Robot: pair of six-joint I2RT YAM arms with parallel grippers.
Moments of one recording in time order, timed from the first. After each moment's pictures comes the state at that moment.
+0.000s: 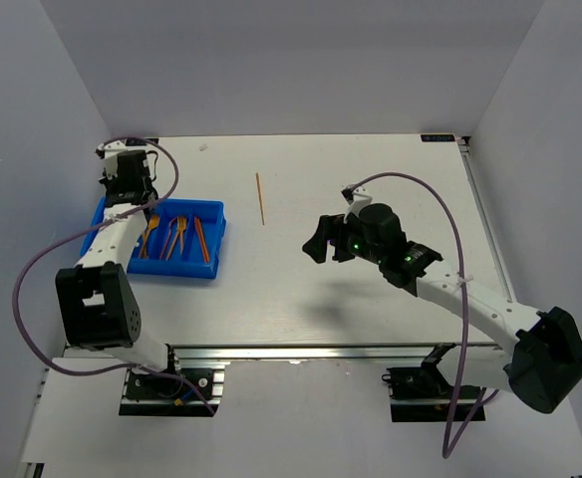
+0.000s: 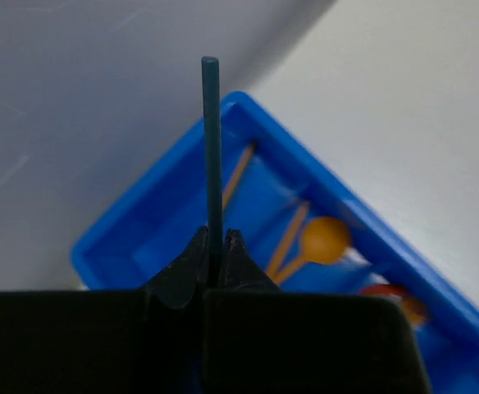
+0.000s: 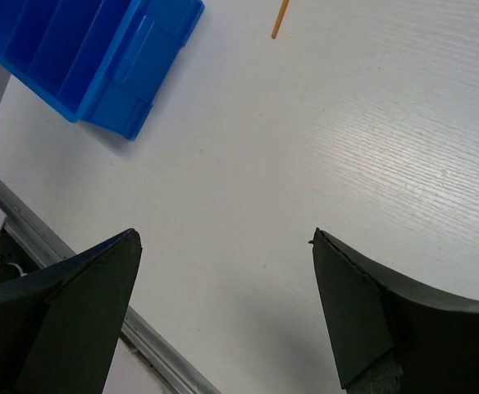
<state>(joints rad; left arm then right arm) 0.07 1.53 1.19 -0.25 -0.64 -0.22 0.72 1.21 0.82 -0.06 -0.12 0.48</state>
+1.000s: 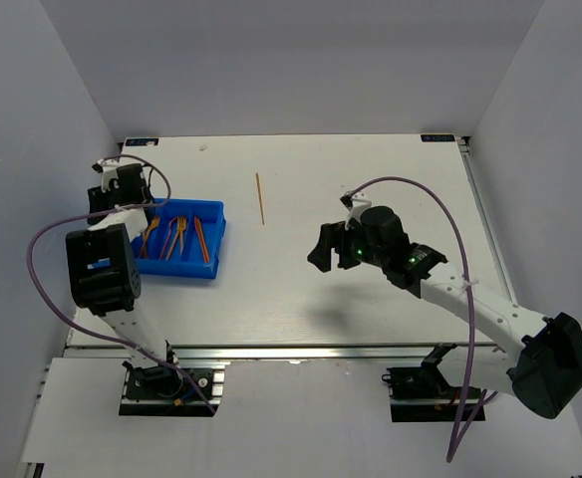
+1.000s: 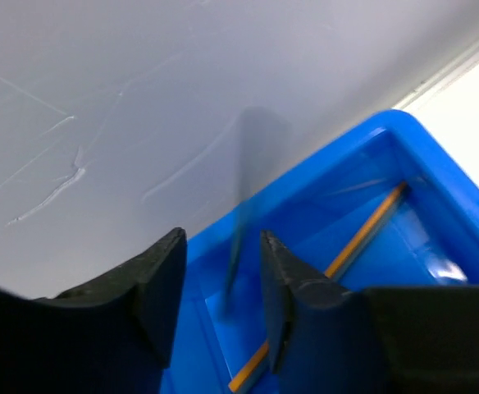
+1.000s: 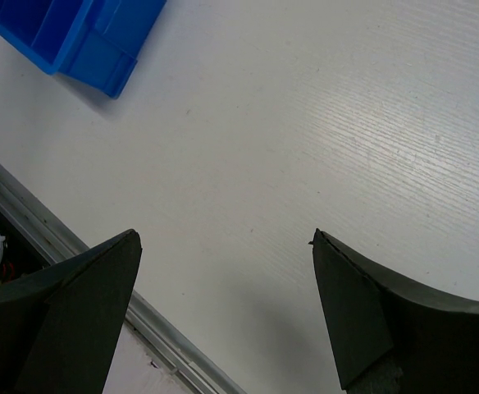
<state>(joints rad) 0.19 1.83 1.12 0.10 -0.98 0.05 0.71 1.16 0.82 -0.20 -0.15 0.40</state>
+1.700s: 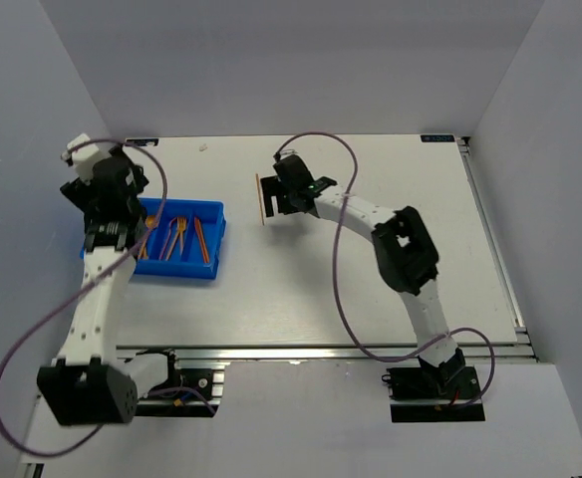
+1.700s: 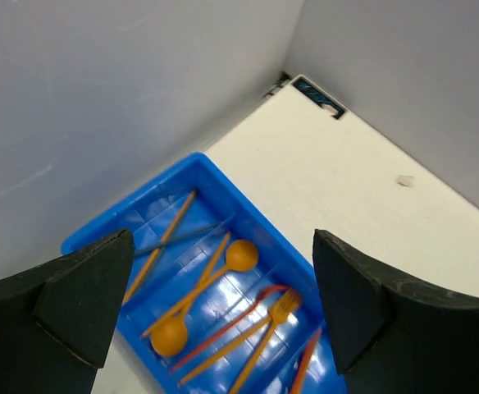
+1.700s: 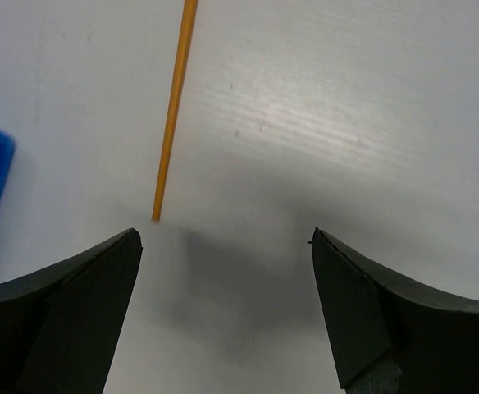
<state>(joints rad) 0.03 1.18 1.14 -0.26 -0.67 -0.31 0.72 2.16 1.75 -0.36 0.11 0.33</state>
